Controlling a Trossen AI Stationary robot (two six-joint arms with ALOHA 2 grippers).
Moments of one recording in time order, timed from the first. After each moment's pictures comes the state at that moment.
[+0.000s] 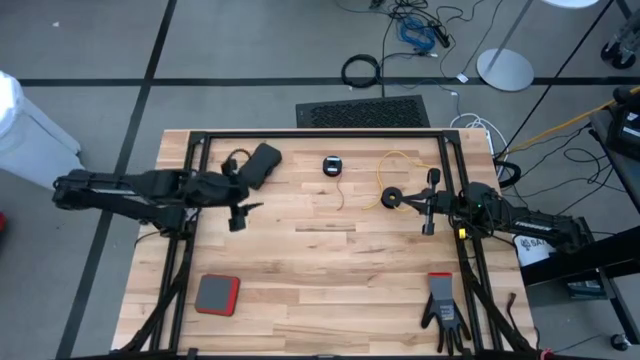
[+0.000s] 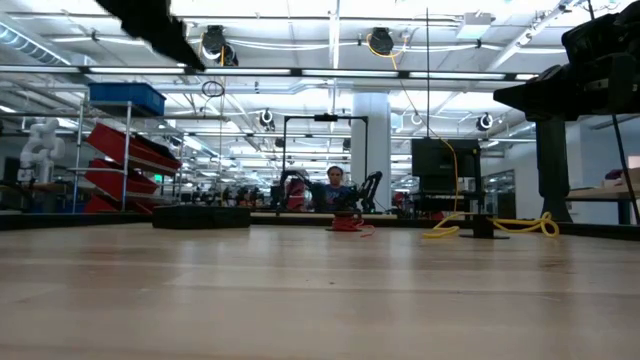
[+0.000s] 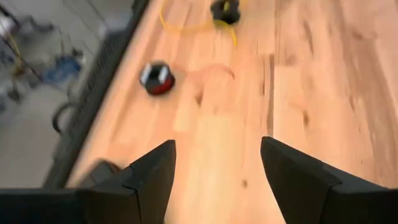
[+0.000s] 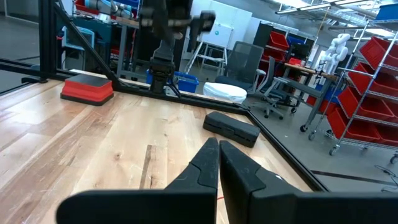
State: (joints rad) left arm -0.03 0.89 0.83 -0.65 -0.28 0.01; right arm -0.22 0.01 0.02 0.03 -0.08 -0.23
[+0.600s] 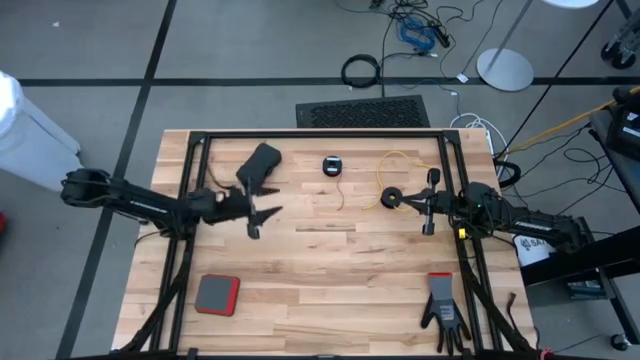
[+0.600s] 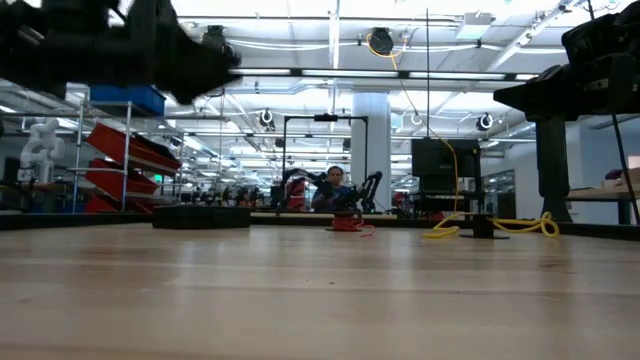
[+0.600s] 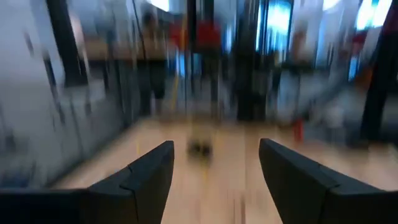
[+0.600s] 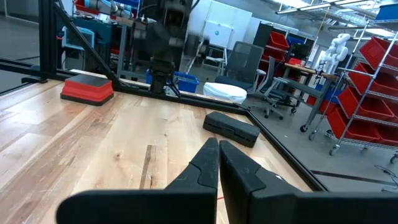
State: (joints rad) left arm -0.03 1.07 0.19 1.07 -0.19 0.07; right arm -0.22 0.01 0.02 0.03 -0.08 -0.23
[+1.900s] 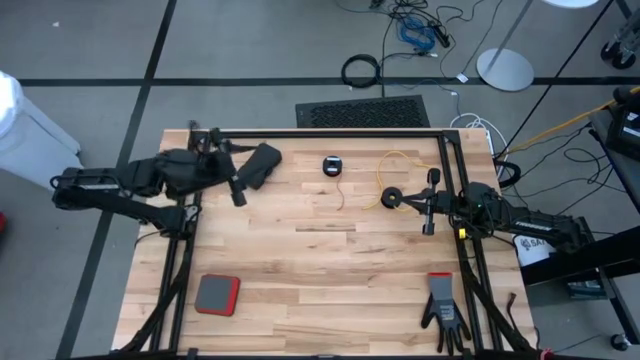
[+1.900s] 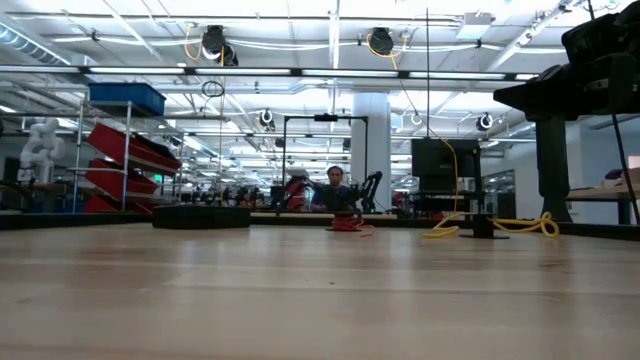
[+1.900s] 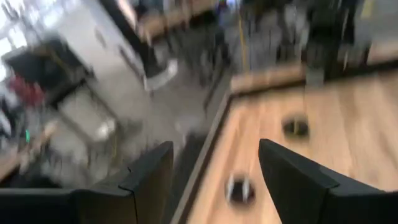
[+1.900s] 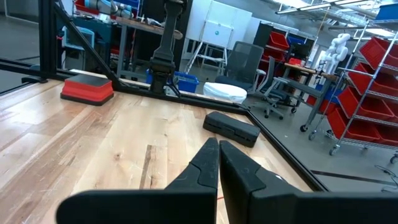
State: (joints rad) left arm -0.03 0.88 1.04 -0.44 -0.50 0.33; right arm -0.22 0.01 0.02 0.03 -0.08 -0.23
